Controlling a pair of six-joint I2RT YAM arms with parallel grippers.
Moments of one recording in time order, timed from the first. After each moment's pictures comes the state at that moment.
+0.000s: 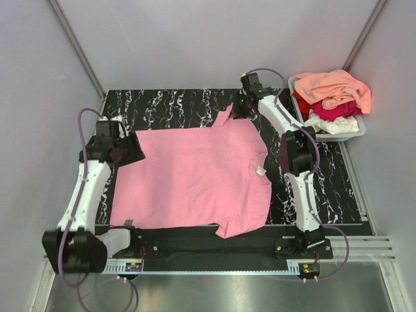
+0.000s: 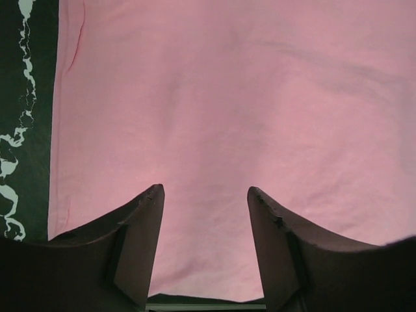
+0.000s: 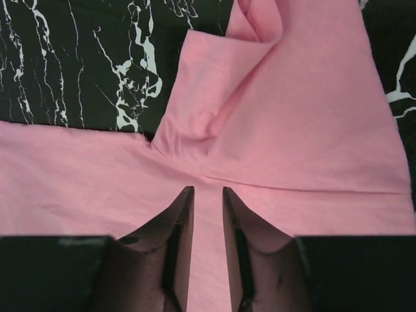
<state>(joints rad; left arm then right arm) 0.02 1.23 1.05 -0.78 0.08 -0.32 0.33 2.36 2.17 -0.70 -0.17 0.46</state>
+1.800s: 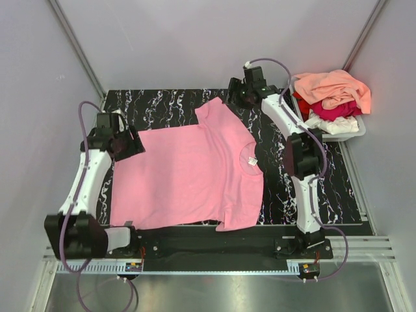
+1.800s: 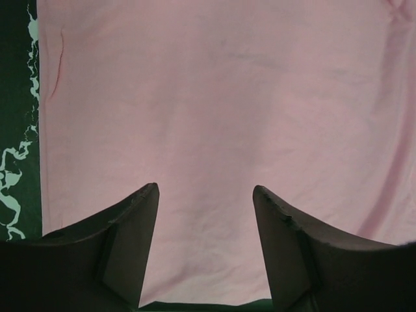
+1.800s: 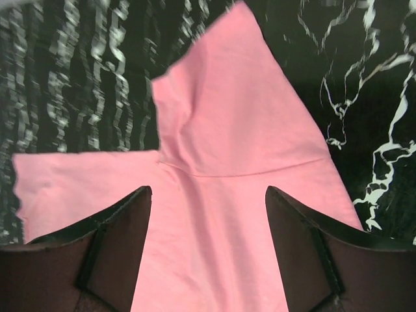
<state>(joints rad) 0.03 1.20 1.09 -0.79 0.07 -0.33 0.33 2.23 2.09 -0.50 -0.15 0.50</state>
